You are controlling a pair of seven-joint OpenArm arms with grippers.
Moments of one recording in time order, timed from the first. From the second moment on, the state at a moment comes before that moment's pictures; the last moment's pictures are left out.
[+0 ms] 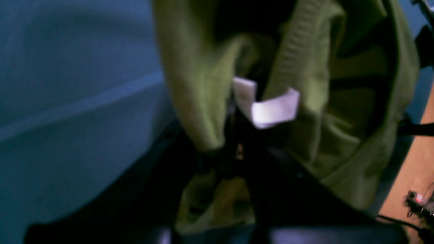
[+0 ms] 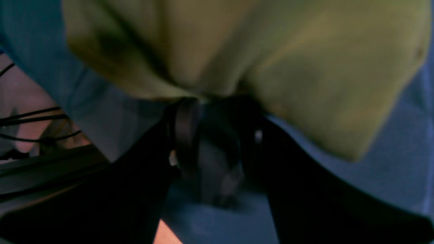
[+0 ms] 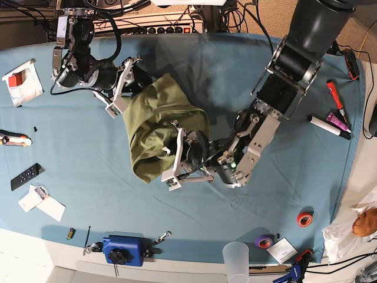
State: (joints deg) left arm -32.3 -2.3 34.5 70.4 -35.9 -30.0 62.1; right arm -12.8 15.8 11.1 101.1 44.5 39.8 -73.5
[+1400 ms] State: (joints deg) left arm -35.6 6.2 35.2 82.6 -9.5 -8.0 59.5; right arm -9.2 15.7 11.3 101.0 48.4 39.8 -71.0
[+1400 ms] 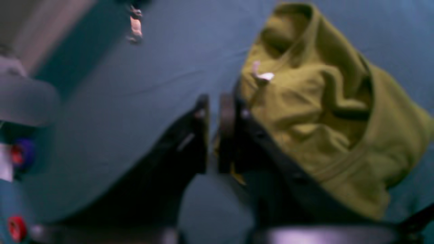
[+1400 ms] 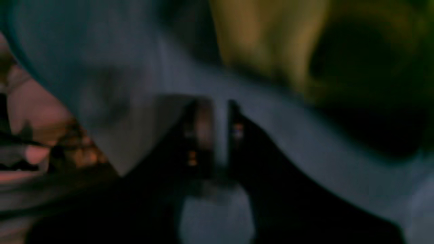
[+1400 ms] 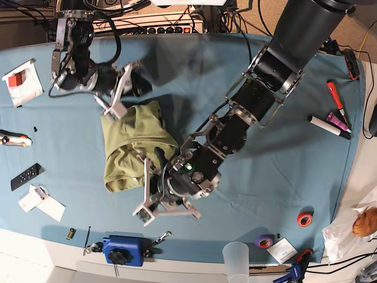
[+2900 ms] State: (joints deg) left arm -23.2 -7.8 3.7 86.6 -14.6 -10.9 70.3; right arm 14.2 11.4 11.4 74.3 25.1 39.8 -52.9
